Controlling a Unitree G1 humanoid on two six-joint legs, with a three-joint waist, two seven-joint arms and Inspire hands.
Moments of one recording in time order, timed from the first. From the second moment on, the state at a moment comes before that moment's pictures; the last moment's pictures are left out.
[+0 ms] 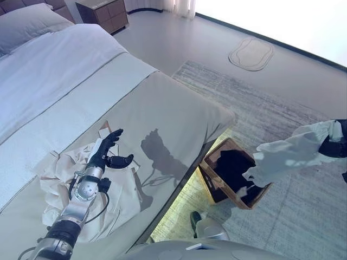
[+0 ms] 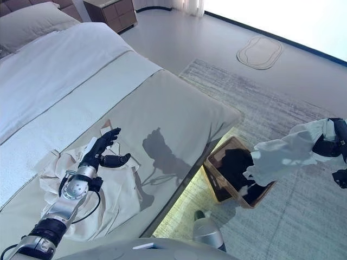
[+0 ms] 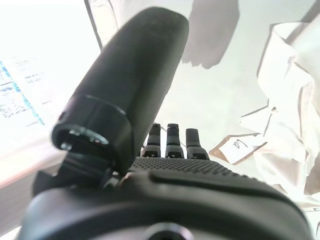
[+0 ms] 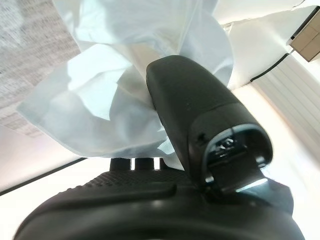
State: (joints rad) left arm -0.03 0.53 -0.18 0.51 -0.09 -0.26 0.11; right arm 0.14 -0.96 -0.31 0.37 -0.10 -0.03 0.08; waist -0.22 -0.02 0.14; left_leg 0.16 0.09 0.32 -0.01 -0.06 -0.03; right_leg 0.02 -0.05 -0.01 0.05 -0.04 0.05
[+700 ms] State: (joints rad) left arm -0.03 0.53 -0.22 0.51 -0.08 -0.24 0.07; right arm -0.05 -0.92 -0.07 0.68 -0.10 0.04 0.09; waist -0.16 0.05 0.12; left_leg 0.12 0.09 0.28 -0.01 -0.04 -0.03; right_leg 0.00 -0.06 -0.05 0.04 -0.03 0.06
